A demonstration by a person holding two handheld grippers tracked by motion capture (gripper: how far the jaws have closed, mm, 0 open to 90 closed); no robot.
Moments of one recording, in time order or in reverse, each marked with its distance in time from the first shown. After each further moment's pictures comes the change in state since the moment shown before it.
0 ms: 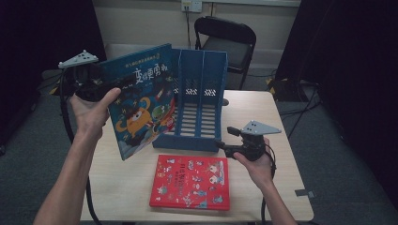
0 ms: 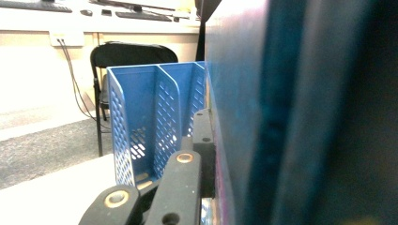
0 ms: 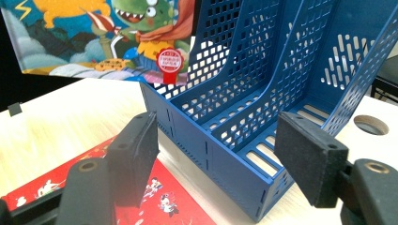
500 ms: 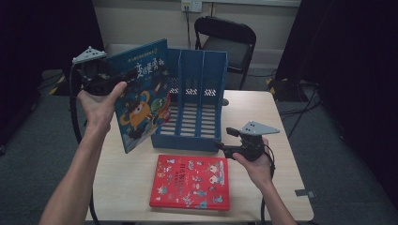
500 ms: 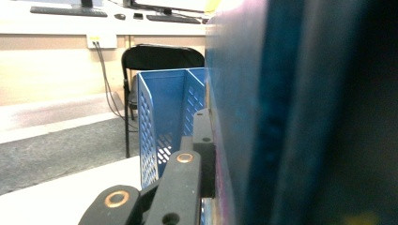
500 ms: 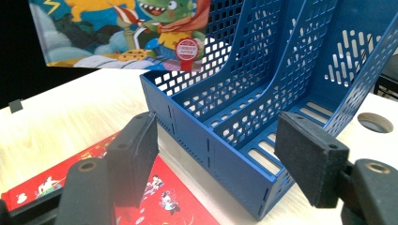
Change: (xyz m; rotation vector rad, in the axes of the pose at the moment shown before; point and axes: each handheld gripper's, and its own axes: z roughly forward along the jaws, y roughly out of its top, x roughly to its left) left arm 0.002 0.002 0.026 -0.008 0.130 0.000; right arm 0.000 -0.002 0.002 0.014 0.006 -0.002
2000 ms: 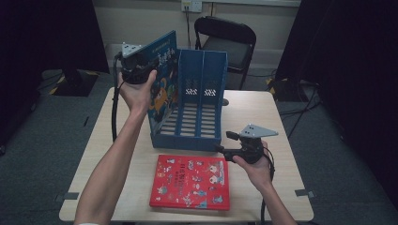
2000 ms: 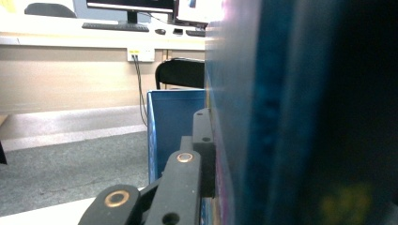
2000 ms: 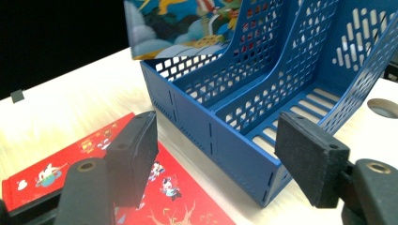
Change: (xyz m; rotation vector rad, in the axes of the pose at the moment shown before) left arm -0.013 -0.009 0.101 -0.079 0.180 -0.015; right arm -0.003 -0.013 0.004 0.028 0.014 0.014
